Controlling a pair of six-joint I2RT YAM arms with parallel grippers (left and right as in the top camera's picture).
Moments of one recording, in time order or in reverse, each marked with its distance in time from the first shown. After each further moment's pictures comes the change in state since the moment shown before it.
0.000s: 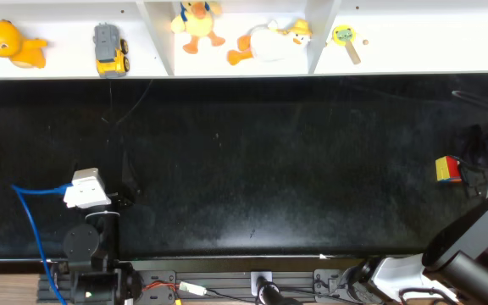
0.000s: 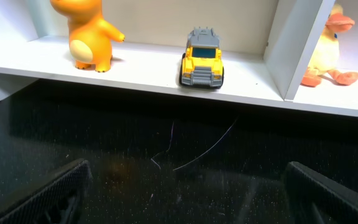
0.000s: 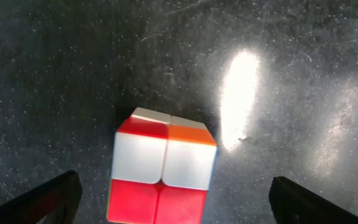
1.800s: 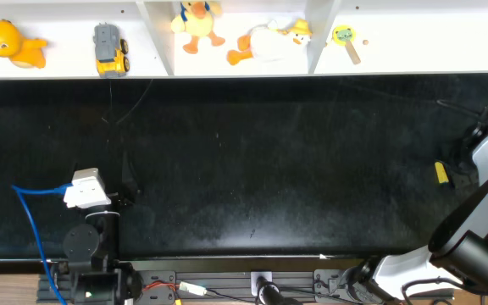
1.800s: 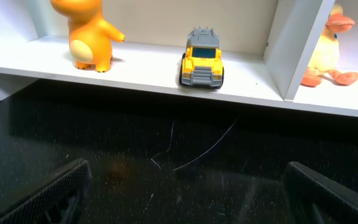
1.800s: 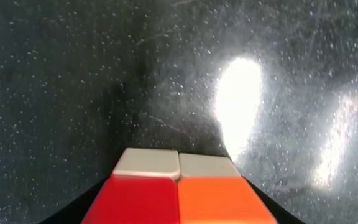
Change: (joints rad) left arm 0.000 0.000 0.000 0.000 0.000 0.000; right arm 0.017 0.086 -0.125 0.221 0.042 0.002
